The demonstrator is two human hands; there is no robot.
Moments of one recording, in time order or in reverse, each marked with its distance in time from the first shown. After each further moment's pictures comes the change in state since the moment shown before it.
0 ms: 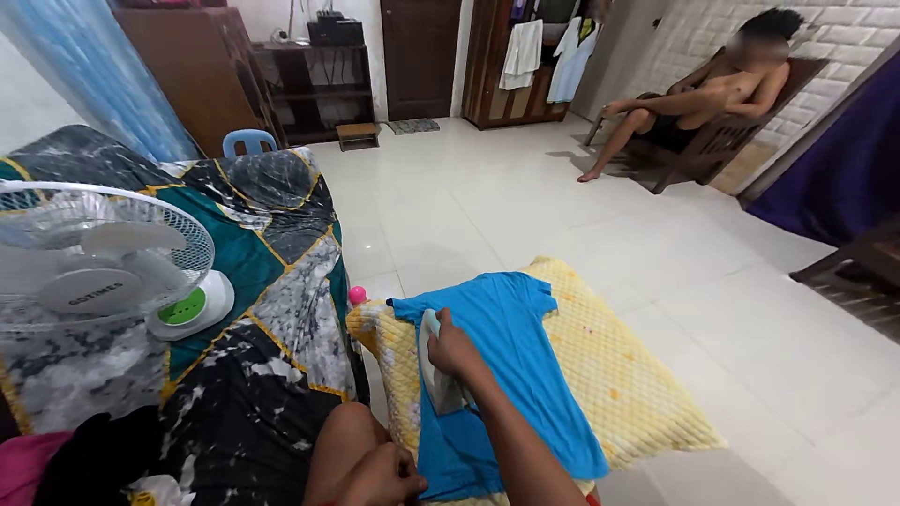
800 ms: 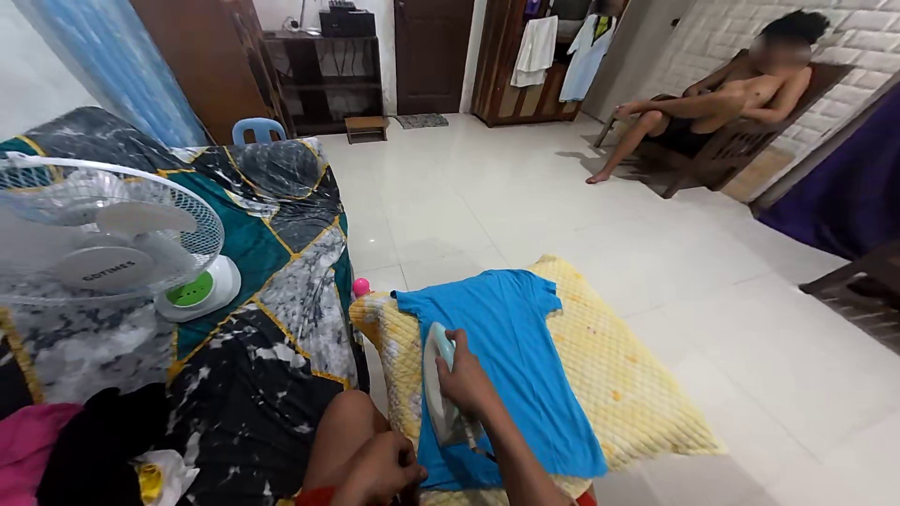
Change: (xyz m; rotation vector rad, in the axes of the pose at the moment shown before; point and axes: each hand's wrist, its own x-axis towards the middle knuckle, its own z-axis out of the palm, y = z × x) left_hand -0.002 0.000 0.004 0.036 0.036 0.000; right_hand -0.053 0.028 0.024 0.230 -0.013 -0.052
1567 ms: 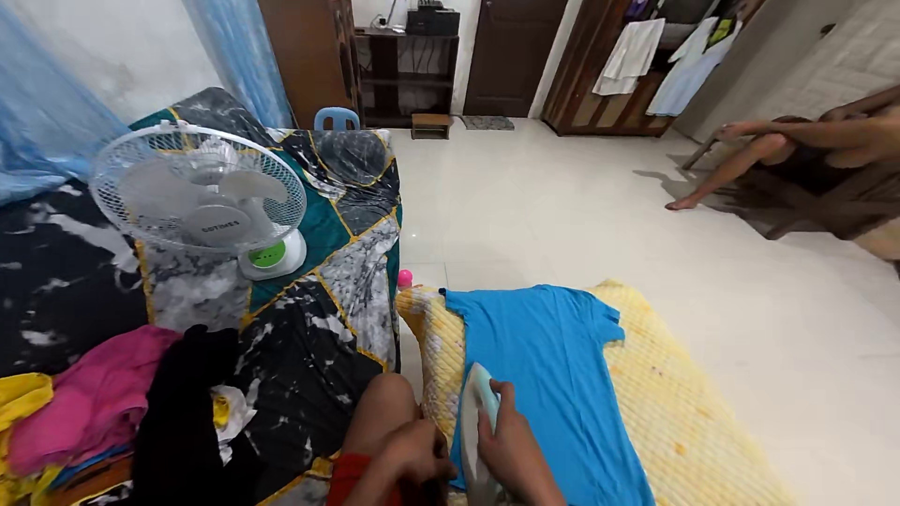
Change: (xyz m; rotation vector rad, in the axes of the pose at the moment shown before) left_hand 0.003 0.006 -0.008 0.049 -0.061 0.009; right_hand -0.069 0.005 0.027 -0.152 0.022 0.053
